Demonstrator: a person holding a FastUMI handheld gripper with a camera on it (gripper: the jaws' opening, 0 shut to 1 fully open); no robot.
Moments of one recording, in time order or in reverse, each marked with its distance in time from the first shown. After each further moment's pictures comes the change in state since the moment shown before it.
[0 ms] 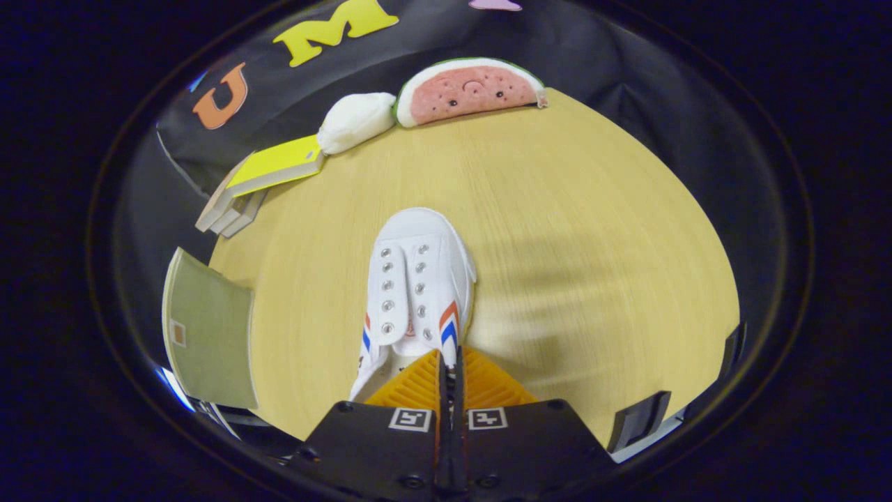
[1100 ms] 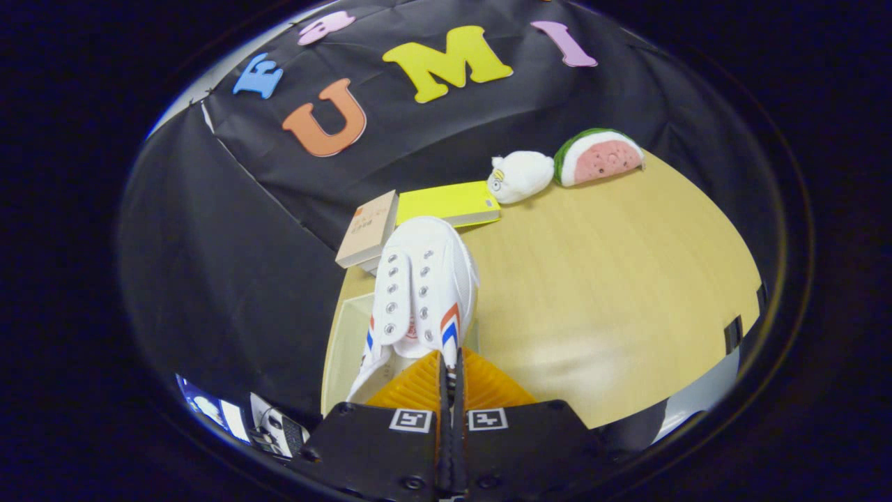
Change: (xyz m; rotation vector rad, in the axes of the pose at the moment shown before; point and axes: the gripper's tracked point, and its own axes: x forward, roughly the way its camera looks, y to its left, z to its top) arm -0.149 0.359 -0.033 -0.026 -0.200 0.222
